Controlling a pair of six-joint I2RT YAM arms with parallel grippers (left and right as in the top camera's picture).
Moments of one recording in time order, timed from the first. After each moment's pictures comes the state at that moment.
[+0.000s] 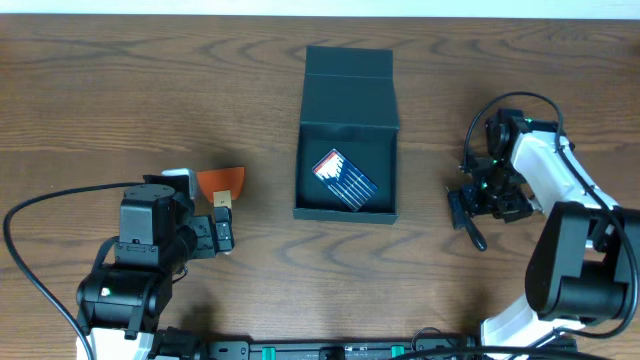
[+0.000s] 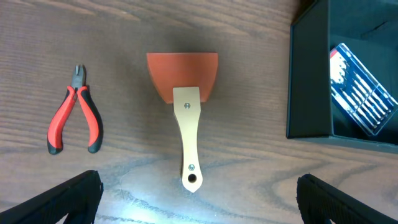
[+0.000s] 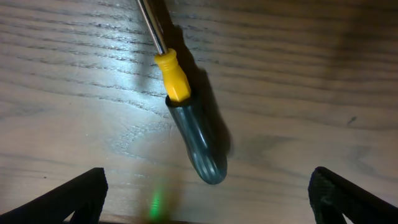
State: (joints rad) left arm -0.13 0.79 0.77 -0.89 0.05 -0.22; right arm -0.10 1.82 1.17 -1.18 0.05 -0.21
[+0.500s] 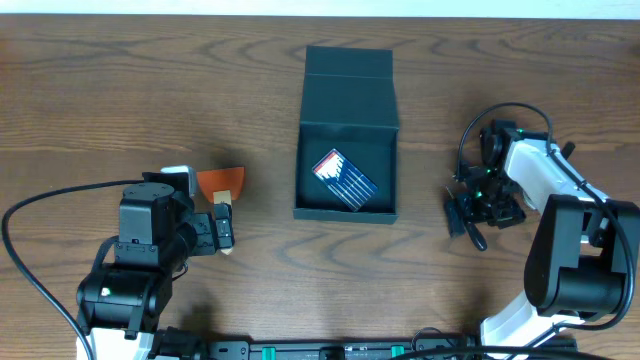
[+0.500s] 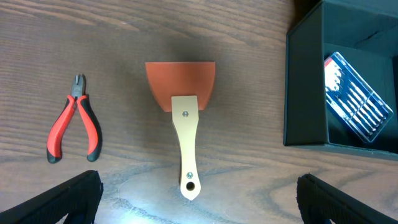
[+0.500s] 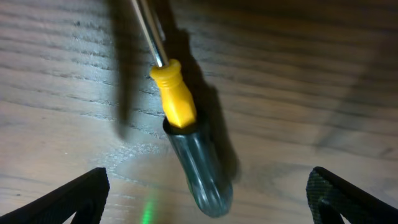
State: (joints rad) left arm -0.13 0.79 0.77 -0.87 0.05 -0.22; right arm -0.09 1.83 1.08 -1.08 0.05 -0.26
